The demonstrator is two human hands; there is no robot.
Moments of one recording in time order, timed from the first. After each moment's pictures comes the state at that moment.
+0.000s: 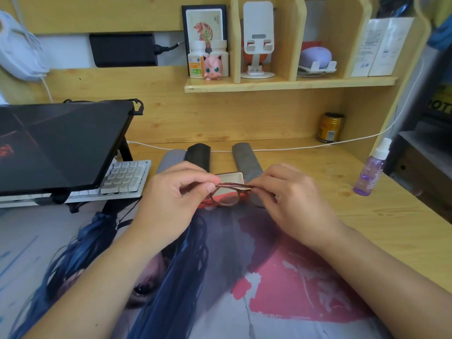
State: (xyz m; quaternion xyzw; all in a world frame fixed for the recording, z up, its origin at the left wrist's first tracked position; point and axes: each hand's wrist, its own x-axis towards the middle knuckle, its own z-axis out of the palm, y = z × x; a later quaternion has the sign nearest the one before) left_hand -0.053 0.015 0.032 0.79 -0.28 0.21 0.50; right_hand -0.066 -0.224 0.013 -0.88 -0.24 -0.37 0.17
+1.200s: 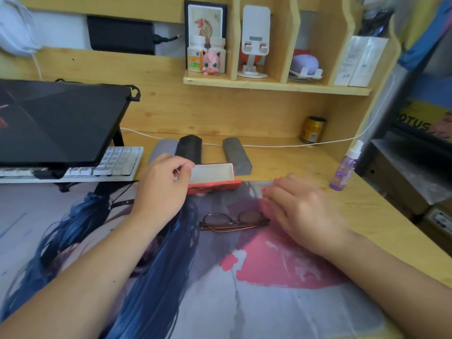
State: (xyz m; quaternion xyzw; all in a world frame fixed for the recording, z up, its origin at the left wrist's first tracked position) left_hand -0.031 0.019 0.004 0.86 -0.13 0.27 0.42; right_hand -0.118 -0.246 0.012 -0.92 -0.24 -0.31 0.02
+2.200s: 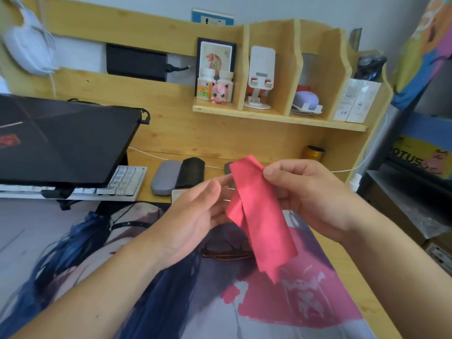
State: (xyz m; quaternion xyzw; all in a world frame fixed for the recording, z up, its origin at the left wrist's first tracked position) left_hand -0.070 -0.002 0.035 0.51 -0.30 -0.18 0.79; right_hand -0.117 -0.207 0.112 -0.75 -0.11 0.00 0.65
